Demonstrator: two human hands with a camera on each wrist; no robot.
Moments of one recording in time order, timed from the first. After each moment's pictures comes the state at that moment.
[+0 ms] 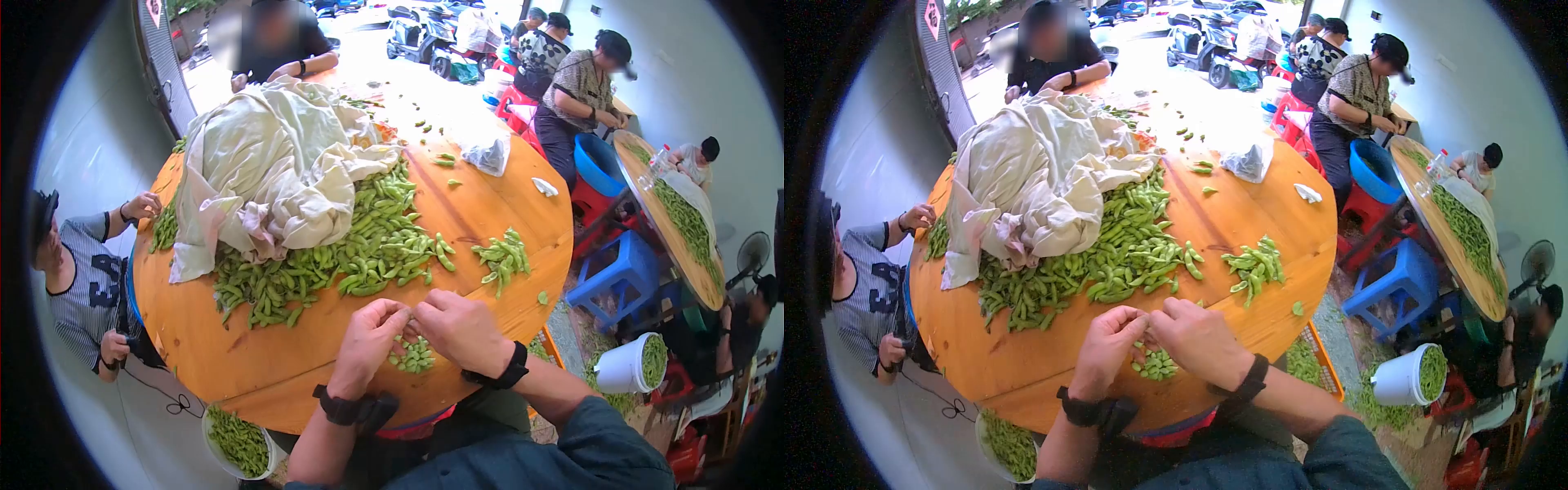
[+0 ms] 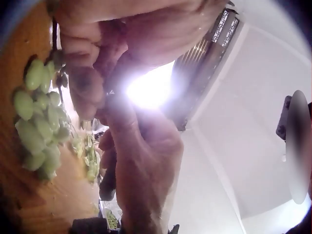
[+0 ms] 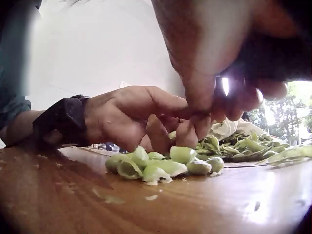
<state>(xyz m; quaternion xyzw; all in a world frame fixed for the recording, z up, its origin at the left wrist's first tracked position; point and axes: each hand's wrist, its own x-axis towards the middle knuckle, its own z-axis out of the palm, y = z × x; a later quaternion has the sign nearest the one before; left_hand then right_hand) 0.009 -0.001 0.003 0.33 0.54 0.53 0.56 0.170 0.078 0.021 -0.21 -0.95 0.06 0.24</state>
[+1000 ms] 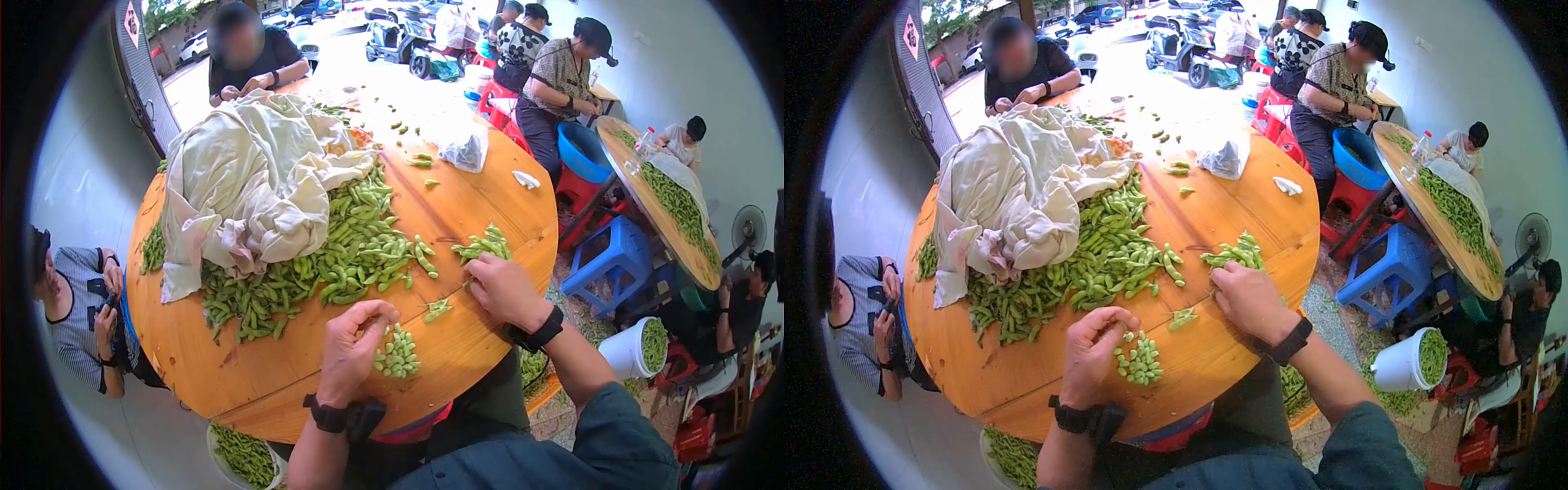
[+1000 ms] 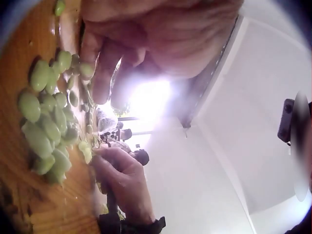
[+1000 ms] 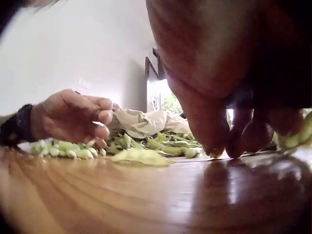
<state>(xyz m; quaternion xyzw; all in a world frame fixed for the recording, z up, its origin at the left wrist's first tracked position) 0.015 -0.003 0.009 0.43 0.56 0.58 0.42 0.246 0.151 0.012 -0.35 -0.92 0.08 0.17</state>
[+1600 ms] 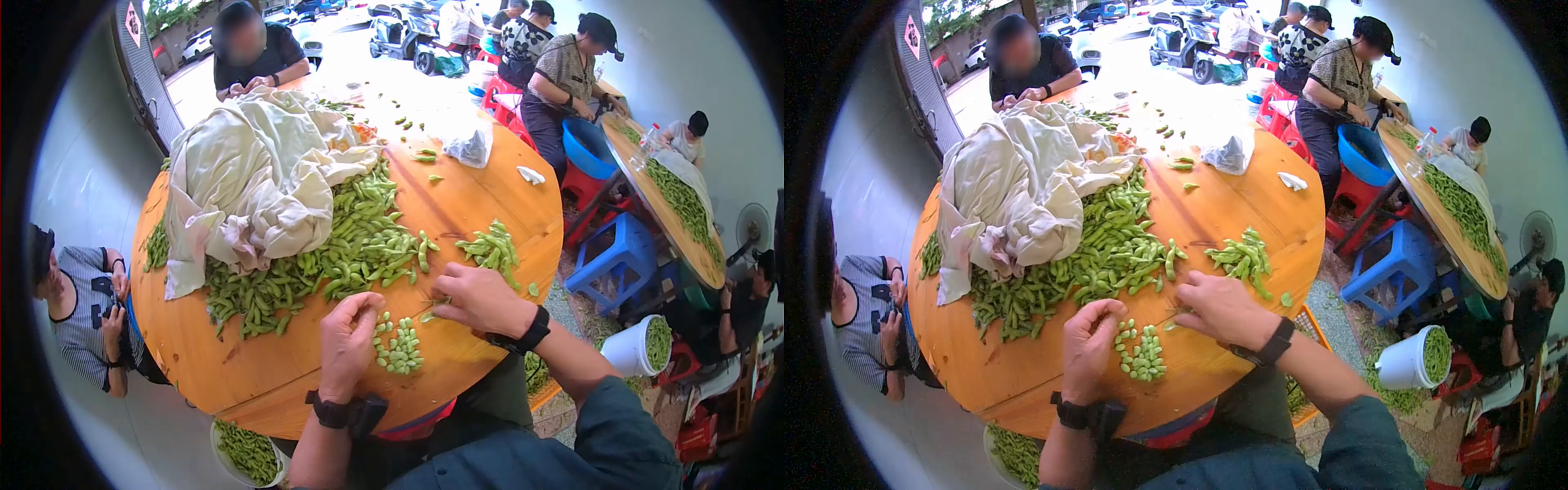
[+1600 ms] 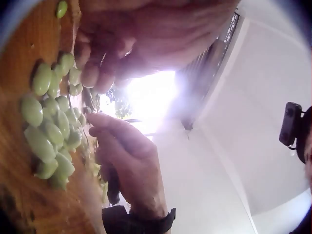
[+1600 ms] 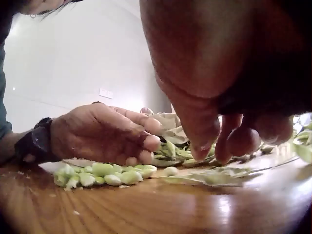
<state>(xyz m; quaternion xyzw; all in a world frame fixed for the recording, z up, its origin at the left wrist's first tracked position) 0.008 0.001 -0.010 0.41 0.60 0.60 0.34 0.213 0.132 0.021 -0.23 -0.95 0.16 0.16</state>
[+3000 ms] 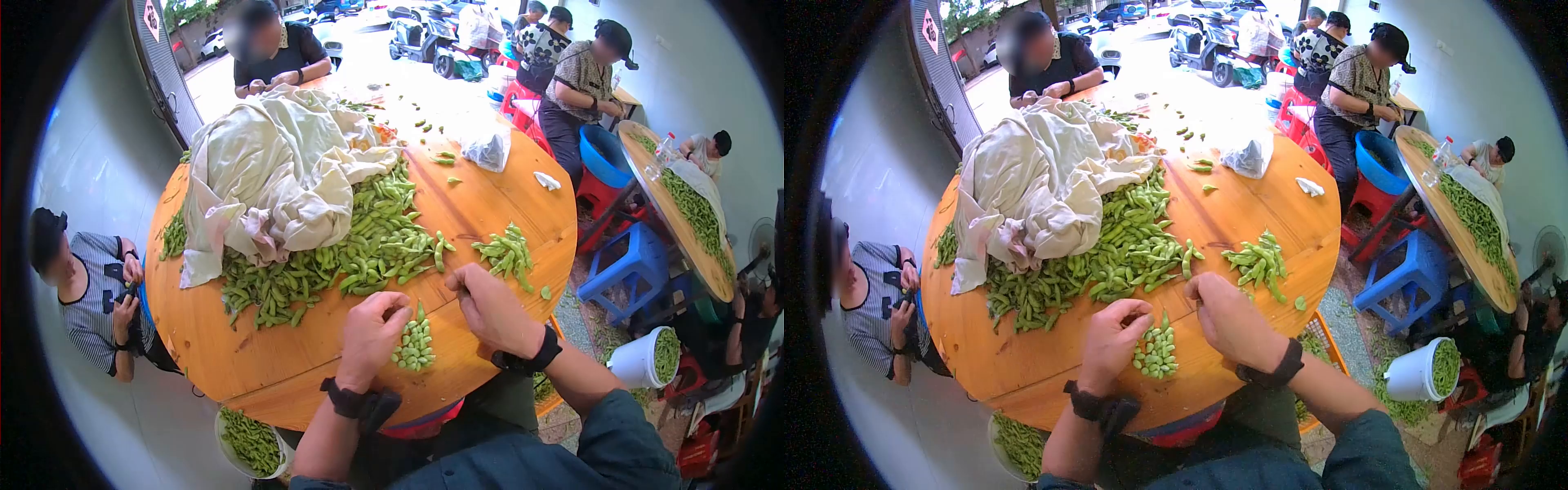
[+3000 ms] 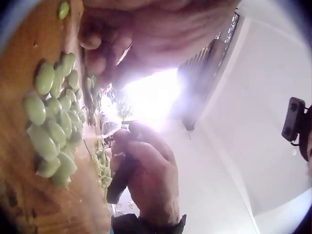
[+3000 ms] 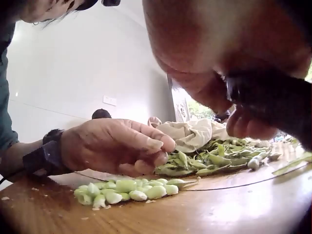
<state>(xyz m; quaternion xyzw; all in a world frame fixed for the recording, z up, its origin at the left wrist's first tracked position) 0.014 0.007 -0.005 0.50 0.65 0.49 0.29 0.205 0.108 0.019 -0.25 -0.87 0.27 0.31</state>
